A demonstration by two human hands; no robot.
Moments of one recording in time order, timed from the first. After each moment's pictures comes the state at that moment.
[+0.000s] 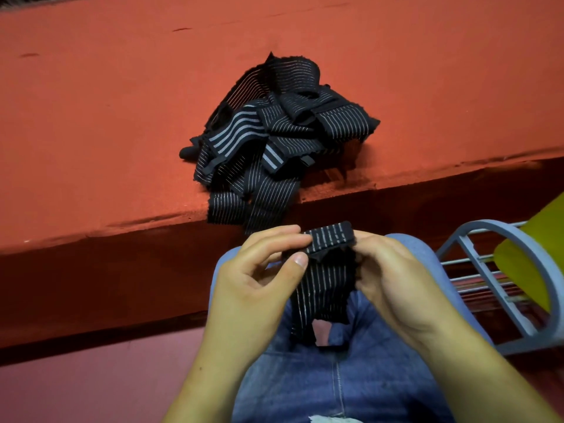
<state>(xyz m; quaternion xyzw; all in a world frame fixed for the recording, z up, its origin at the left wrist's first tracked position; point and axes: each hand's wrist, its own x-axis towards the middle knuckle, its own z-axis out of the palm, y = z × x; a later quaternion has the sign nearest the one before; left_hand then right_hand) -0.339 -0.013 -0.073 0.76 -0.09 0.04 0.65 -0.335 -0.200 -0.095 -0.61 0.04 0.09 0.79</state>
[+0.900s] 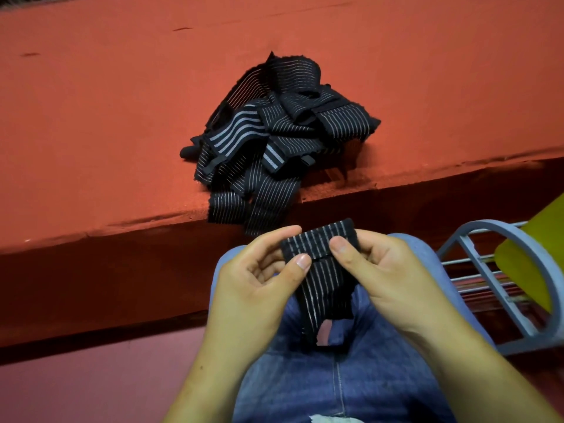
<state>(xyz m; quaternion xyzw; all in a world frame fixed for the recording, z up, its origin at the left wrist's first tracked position) -0.342 -0.017 -0.067 0.72 -0.04 -0.01 0.70 -0.338 -0.198 -0.093 -0.68 -0.02 0.03 0.73</state>
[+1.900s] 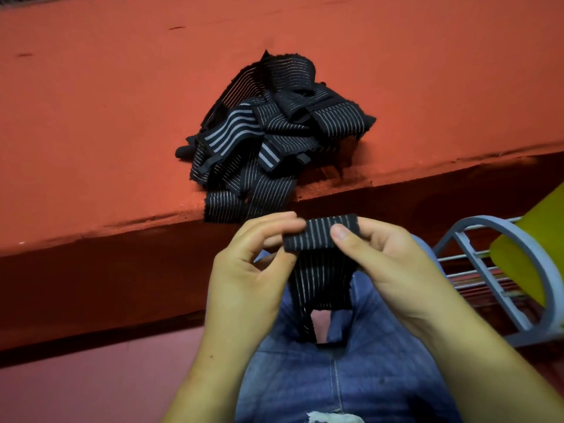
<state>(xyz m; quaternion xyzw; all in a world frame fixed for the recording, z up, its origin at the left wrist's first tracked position) -0.331 -0.020 -0.070 0.77 -0.11 0.11 0.62 -0.334 -0.203 -0.081 -0.65 0.01 0.03 0.76</state>
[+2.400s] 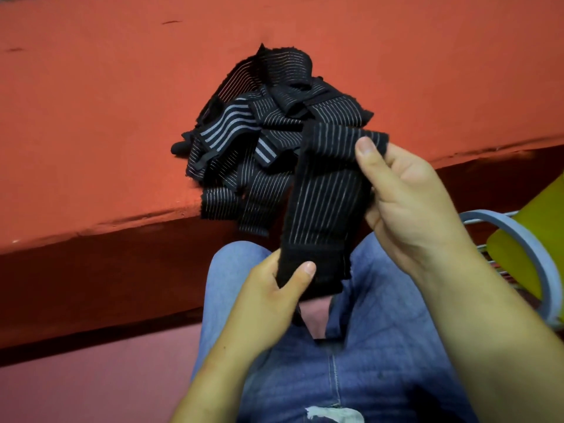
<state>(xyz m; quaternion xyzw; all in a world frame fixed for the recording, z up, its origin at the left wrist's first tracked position) -0.331 -0.022 -0.115 0.81 -0.09 -0.09 0.58 -0.294 -0.204 -0.042 -0.56 -0.01 -0.09 0.82</state>
